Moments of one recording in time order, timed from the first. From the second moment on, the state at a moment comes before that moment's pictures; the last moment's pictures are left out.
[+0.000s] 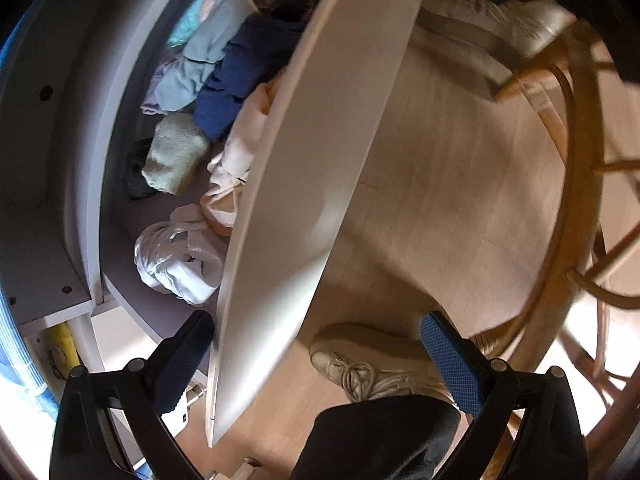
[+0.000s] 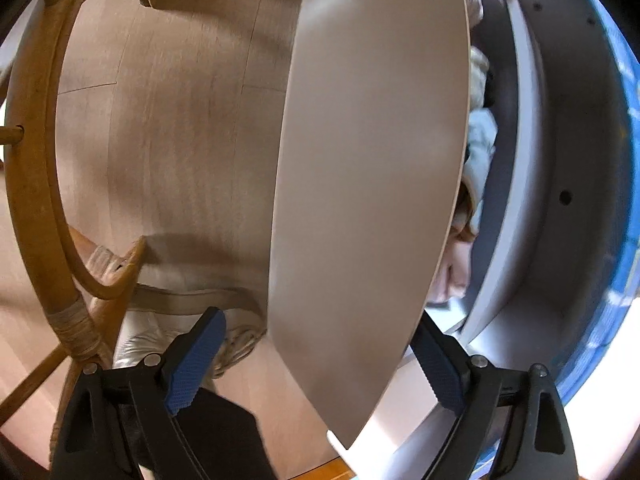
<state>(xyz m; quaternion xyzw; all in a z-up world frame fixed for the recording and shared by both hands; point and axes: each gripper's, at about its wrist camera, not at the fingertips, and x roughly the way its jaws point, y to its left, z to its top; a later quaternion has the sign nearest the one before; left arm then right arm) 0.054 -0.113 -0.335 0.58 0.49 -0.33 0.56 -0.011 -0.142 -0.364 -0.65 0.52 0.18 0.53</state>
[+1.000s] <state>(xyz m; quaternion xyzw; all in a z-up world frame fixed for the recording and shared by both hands) 0.064 -0.115 -0.290 0.44 0.54 -0.39 0.60 0.084 -0.203 -0.229 -0.25 0.56 0.13 0.78</state>
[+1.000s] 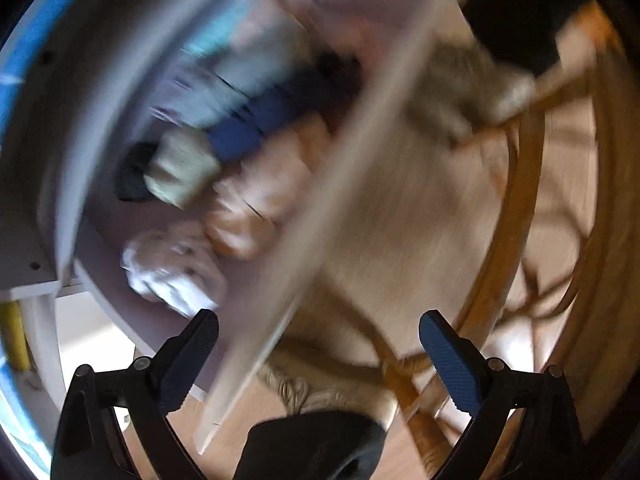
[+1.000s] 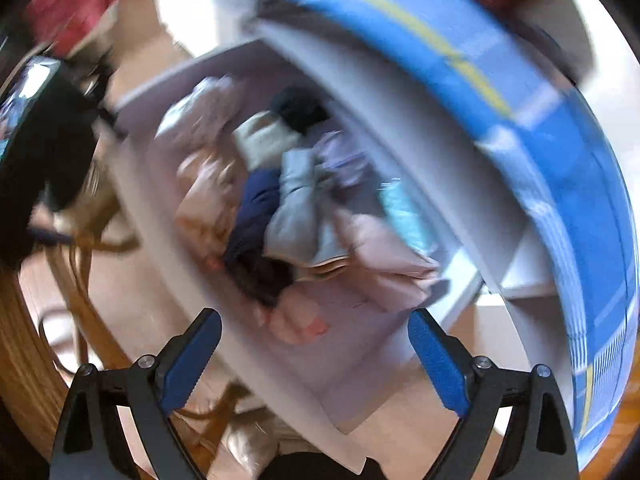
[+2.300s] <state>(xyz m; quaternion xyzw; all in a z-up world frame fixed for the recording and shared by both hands) 0.208 -0.018 -0.349 0.11 0.71 -0.05 0.69 0.186 -0.171 -0.308 -0.09 0.61 0.10 0.78</state>
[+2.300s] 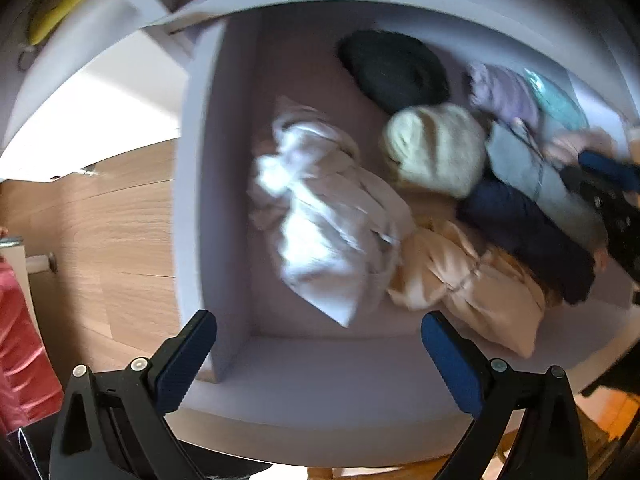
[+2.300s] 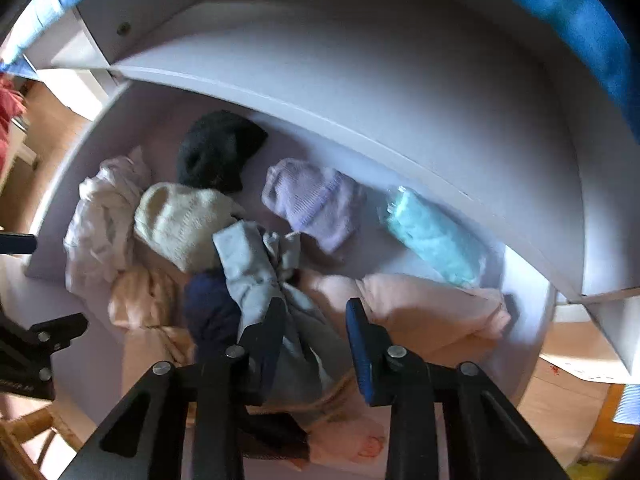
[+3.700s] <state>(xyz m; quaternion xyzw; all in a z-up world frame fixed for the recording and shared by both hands) 0.234 -0.008 -0.371 0.03 0.70 -0.02 0.72 0.166 -0.220 -0.305 0.05 0.64 0.06 0.76</state>
